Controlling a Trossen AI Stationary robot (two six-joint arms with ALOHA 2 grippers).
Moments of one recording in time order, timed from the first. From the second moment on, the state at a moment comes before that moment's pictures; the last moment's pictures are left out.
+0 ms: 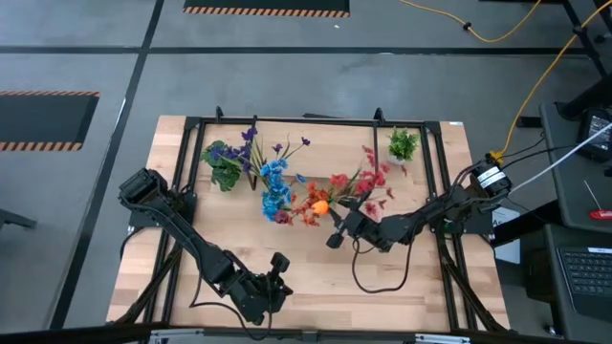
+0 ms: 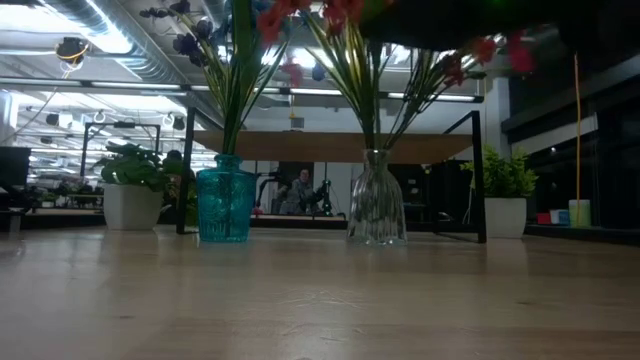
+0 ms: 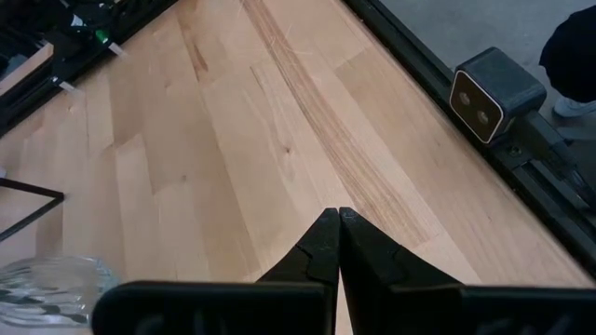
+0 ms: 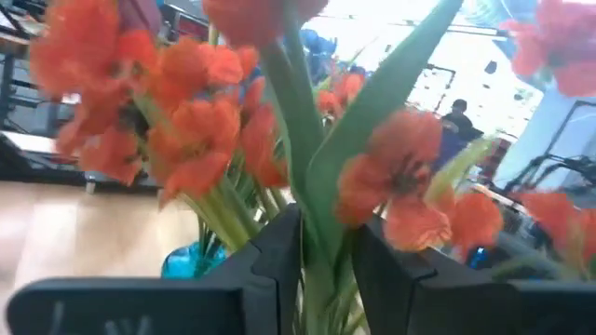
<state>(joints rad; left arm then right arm) -0.71 1.78 1.27 -0.31 -0.48 0.01 0.43 1.70 0.69 1.21 1.00 -0.48</state>
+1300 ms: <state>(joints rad) -0.73 1.78 1.27 -0.33 -0.47 -0.01 0.48 1.58 0.92 0.31 1.03 0.02</state>
